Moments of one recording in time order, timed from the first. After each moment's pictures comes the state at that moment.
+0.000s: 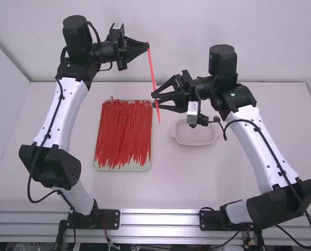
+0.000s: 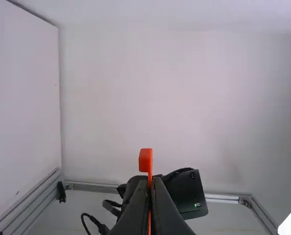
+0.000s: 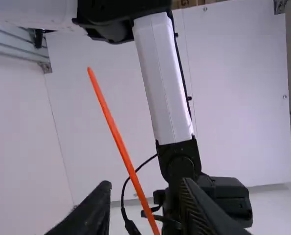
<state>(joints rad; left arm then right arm) -0.06 1.79 1.90 -0.16 1.22 -1.53 0.33 1.53 1.56 -0.38 -1.56 -1.79</state>
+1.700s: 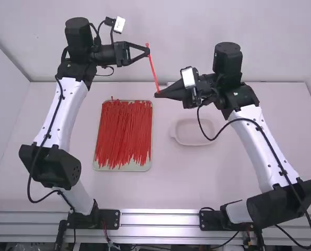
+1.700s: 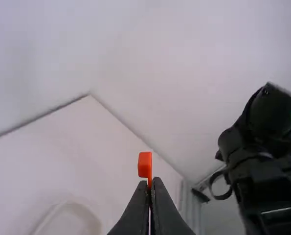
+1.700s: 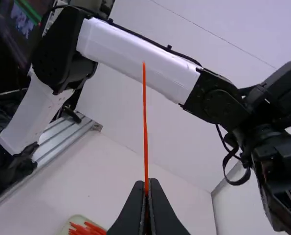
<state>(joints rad) -0.06 1.79 1.90 -0.26 1.25 -0.46 0.30 1.53 1.56 -0.31 -1.54 -0.76</state>
